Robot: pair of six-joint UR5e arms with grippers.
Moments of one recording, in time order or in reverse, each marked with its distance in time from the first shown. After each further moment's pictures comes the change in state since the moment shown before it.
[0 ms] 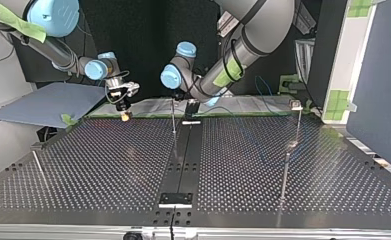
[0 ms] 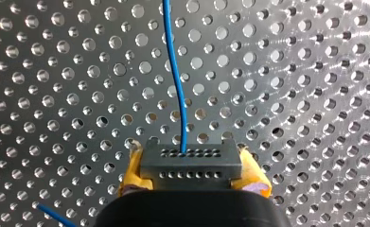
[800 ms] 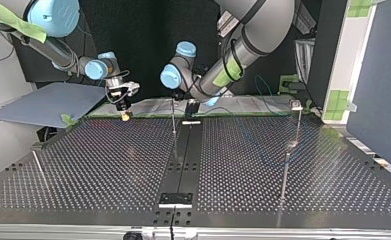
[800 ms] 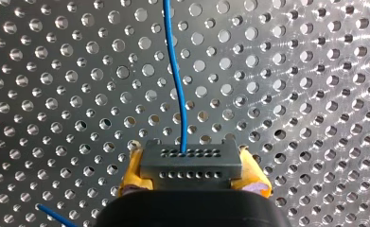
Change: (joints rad) left arm -0.002 0.002 0.000 0.000 -0.002 -0.014; right arm 0.000 0.003 0.000 -0.002 -0.004 0.001
